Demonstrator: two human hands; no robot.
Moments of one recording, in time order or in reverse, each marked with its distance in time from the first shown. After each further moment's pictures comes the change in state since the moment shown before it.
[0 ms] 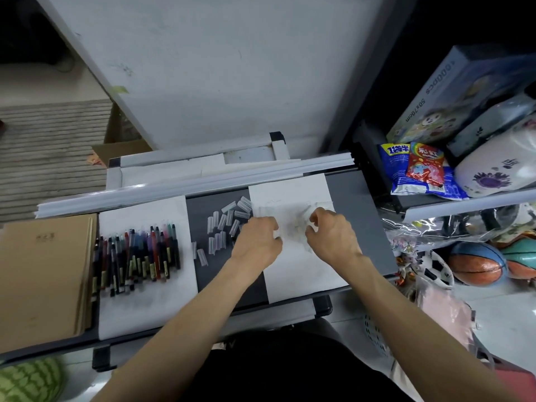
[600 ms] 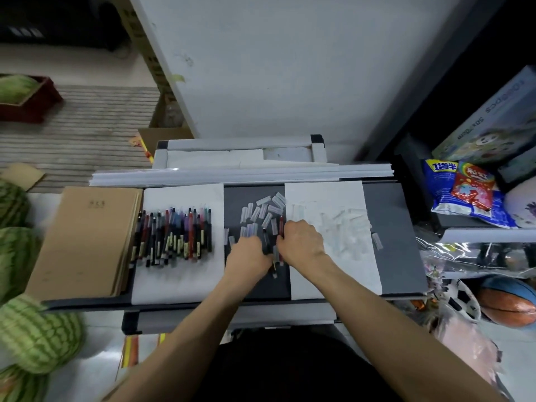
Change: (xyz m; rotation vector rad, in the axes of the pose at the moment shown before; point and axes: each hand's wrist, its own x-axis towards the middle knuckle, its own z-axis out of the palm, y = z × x) left_hand -0.049 -0.068 -0.005 -0.007 0.021 -0.282; right_hand -0.011 -0.110 0.062 -0.198 -0.193 -0.171
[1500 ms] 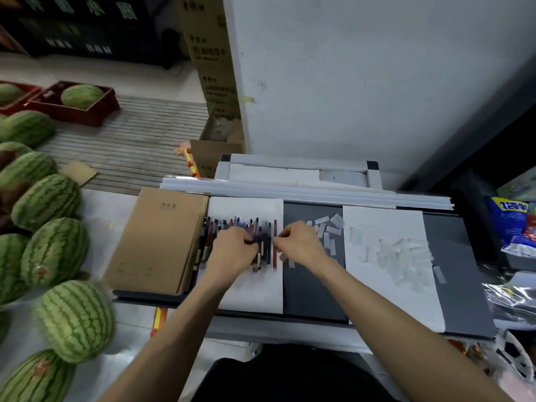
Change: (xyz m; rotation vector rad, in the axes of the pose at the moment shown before) left_hand -0.014 -0.127 -0.119 -0.229 0.224 -0.082; right_hand 0.013 -0.138 -0.001 0.526 -0.145 -0.032
